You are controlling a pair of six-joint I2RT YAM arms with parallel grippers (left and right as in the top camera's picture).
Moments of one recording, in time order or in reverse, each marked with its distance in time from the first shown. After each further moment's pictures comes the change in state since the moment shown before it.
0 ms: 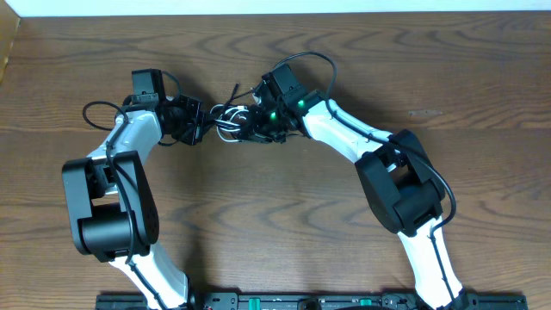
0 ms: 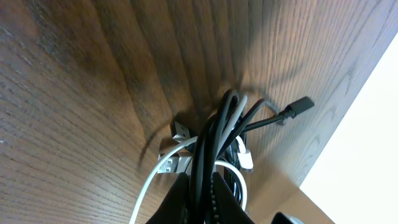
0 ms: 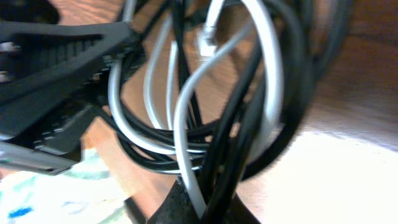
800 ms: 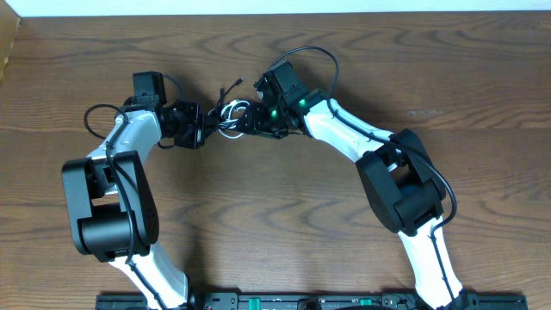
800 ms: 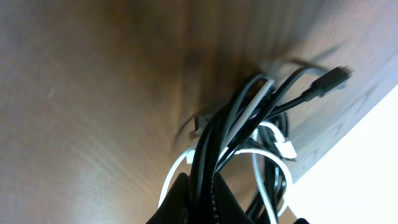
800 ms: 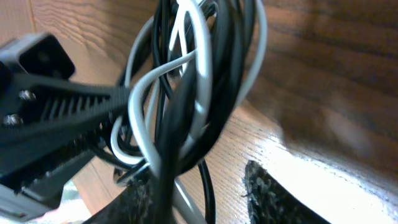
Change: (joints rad) left arm 0.000 0.000 0.000 -0.083 0.014 -0.146; right arm -0.005 0.000 0.000 0.044 0.101 -0.075
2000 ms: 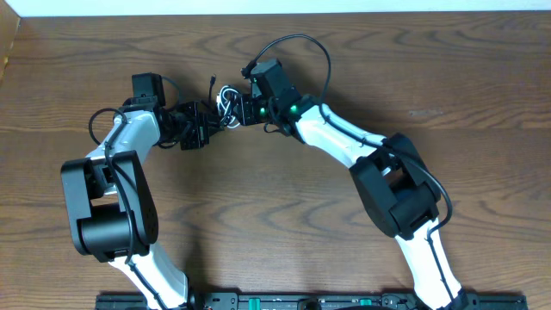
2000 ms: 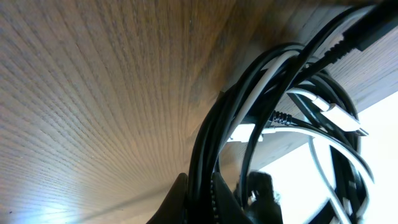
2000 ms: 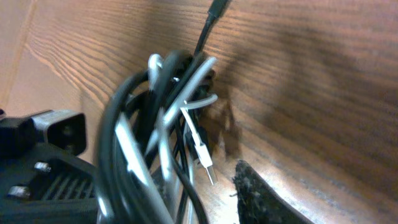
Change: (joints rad) left arm 0.005 0.000 0.000 -0.029 0.119 -0.213; right arm 0.053 0.000 0.000 0.220 0.268 -0.172
